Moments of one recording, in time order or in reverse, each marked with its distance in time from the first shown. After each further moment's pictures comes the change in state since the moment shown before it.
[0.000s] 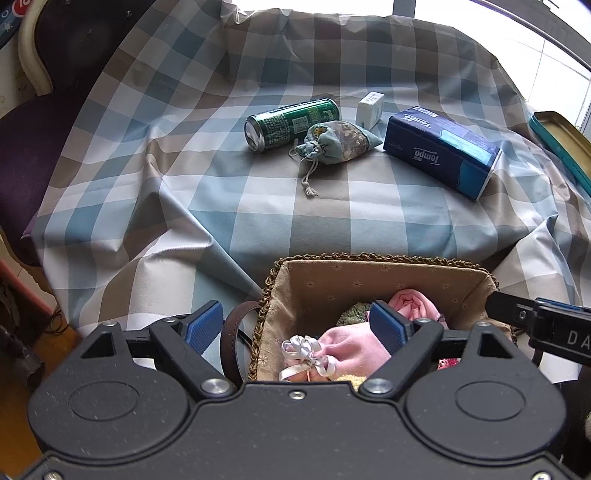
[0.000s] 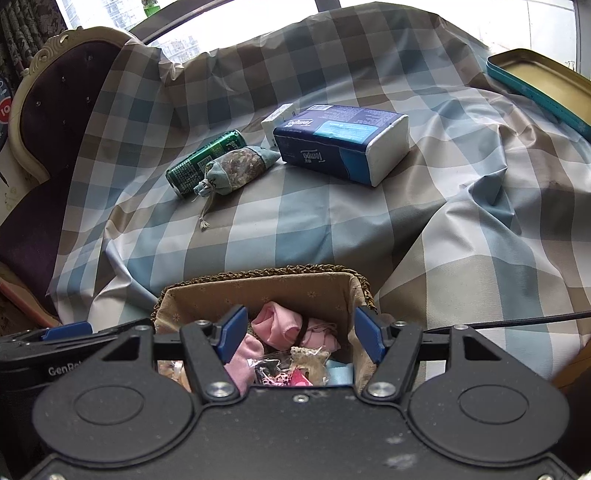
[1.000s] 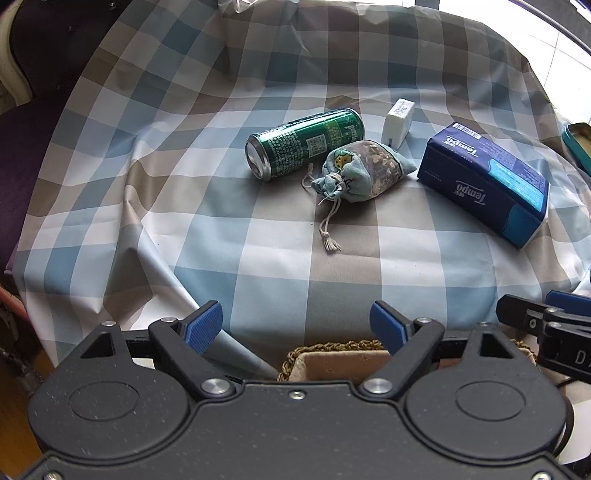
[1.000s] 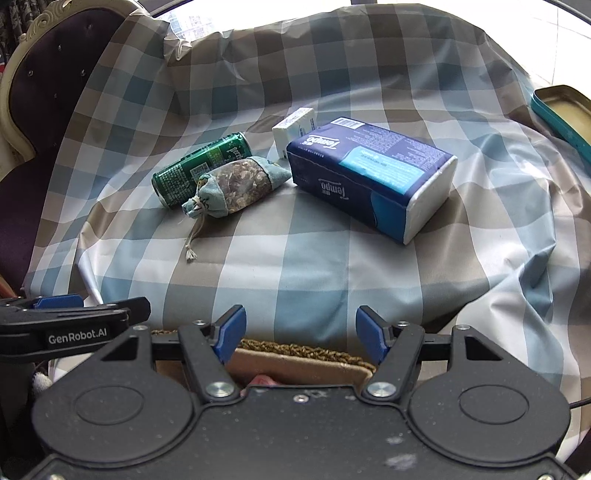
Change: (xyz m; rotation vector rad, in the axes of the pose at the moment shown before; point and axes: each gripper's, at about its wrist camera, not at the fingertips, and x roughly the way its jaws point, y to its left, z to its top) left arm 0.065 0.010 0.070 -0.003 0.046 0.017; right arm 0.071 0.024 0.080 -0.126 0.023 -0.038
